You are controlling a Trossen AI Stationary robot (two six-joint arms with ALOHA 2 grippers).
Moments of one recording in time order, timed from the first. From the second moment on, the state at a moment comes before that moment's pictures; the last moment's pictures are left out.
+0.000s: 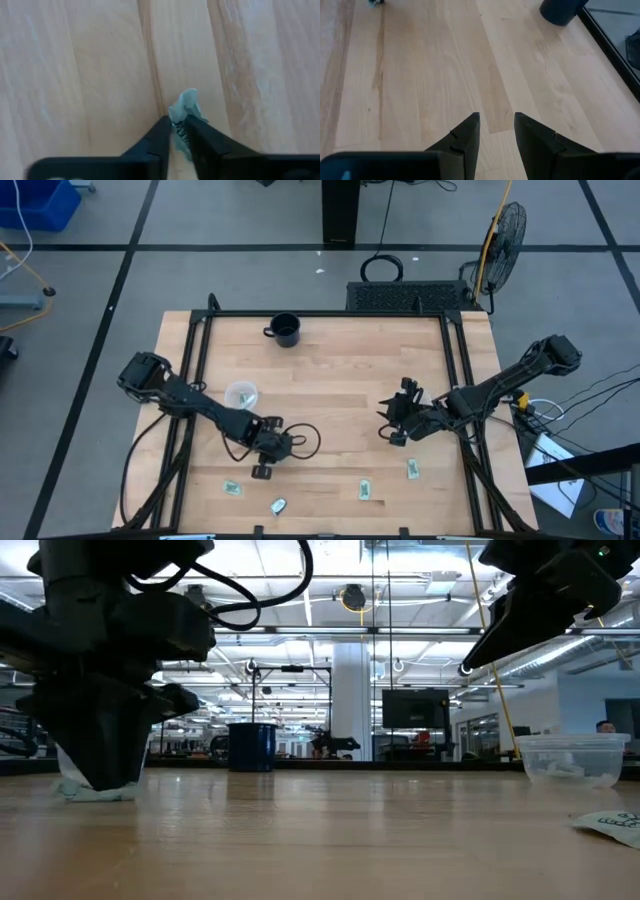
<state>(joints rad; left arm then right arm) -0.39 1.71 0.87 -0.37 0.03 -0.22 0.44 1.15 0.66 -0.41 0.63 0.35</state>
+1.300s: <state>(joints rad) -0.05 1.21 0.64 -0.82 -0.24 -0.43 0.44 1.15 0.66 -0.39 0.63 0.34</state>
